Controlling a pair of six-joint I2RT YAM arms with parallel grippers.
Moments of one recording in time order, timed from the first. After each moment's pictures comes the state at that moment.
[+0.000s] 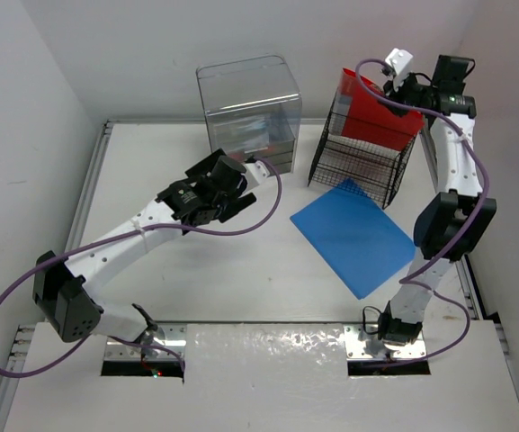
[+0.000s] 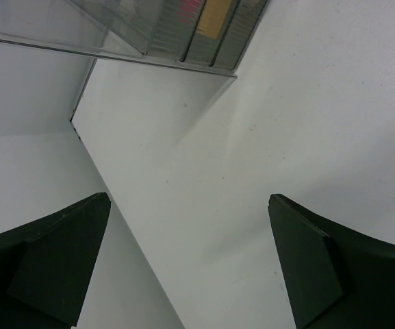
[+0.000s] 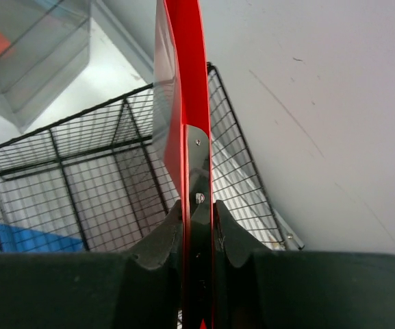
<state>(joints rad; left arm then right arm) -0.74 1.37 1.25 -0.65 -0.54 0.46 -0.19 1.99 2.04 -0.58 -0.70 -0.83</state>
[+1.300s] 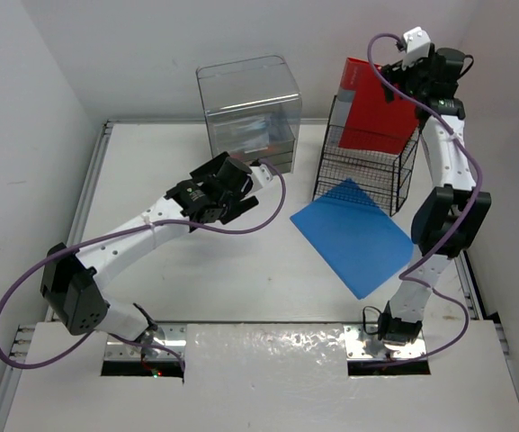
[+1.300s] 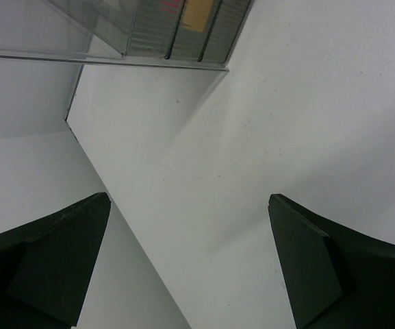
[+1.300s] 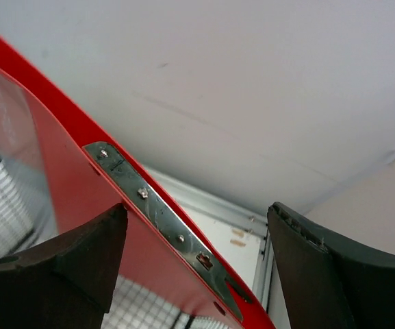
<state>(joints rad) -0.74 1.43 1.25 -0.65 -0.53 0.48 -0.18 2.01 1.99 -0.23 -0.35 -0.47</state>
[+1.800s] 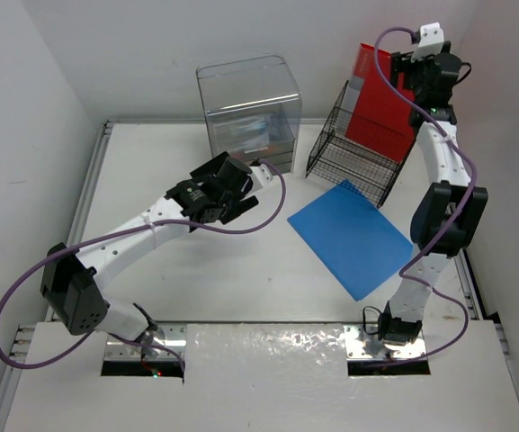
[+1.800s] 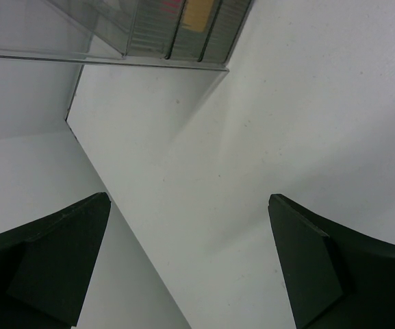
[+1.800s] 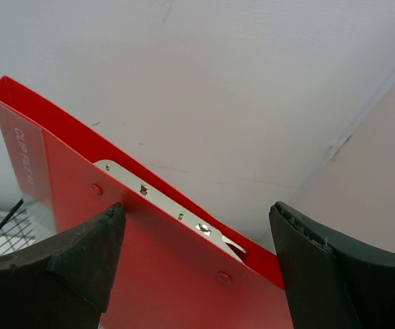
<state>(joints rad) -0.74 1.43 1.25 -0.65 -0.53 0.48 -0.17 2.02 1.88 0.14 -0.14 -0.28</state>
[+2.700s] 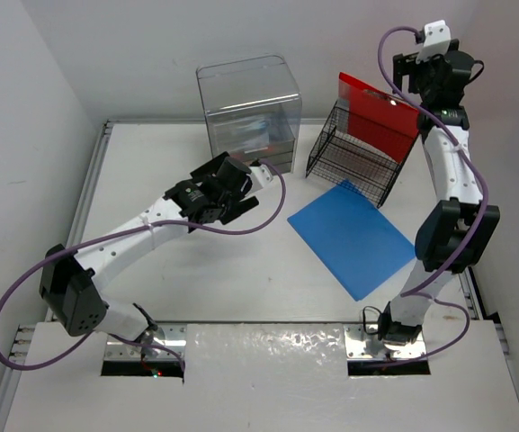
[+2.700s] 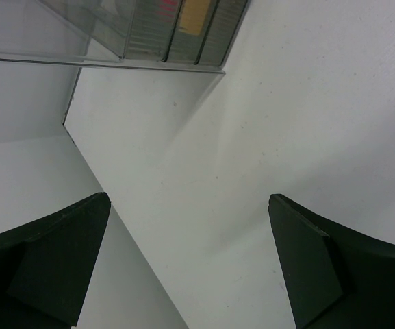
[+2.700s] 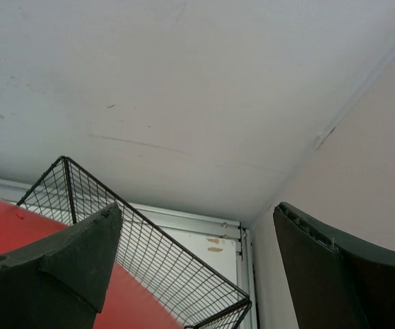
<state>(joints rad) -0.74 1.42 1.25 -0.65 -0.52 0.48 -0.17 1.85 1.79 0.03 -0.15 -0.32</state>
